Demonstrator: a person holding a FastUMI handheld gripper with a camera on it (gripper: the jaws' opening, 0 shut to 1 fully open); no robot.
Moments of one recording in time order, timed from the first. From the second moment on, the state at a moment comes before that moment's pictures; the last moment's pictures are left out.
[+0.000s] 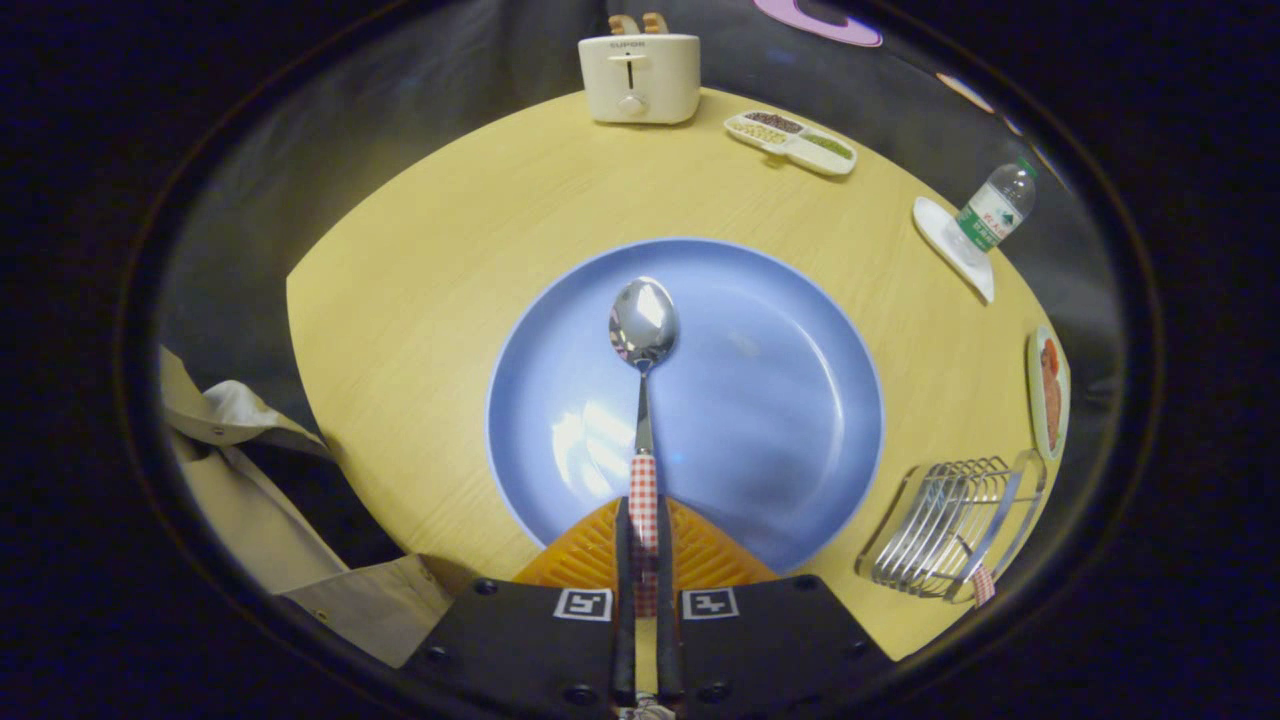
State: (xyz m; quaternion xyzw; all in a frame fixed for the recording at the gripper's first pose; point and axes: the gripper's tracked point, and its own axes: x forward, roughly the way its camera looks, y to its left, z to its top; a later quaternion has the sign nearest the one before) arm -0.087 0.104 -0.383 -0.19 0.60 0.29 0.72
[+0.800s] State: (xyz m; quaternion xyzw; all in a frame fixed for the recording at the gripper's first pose) arm -0.008 -0.010 -0.277 -0.27 0.60 0.26 0.71
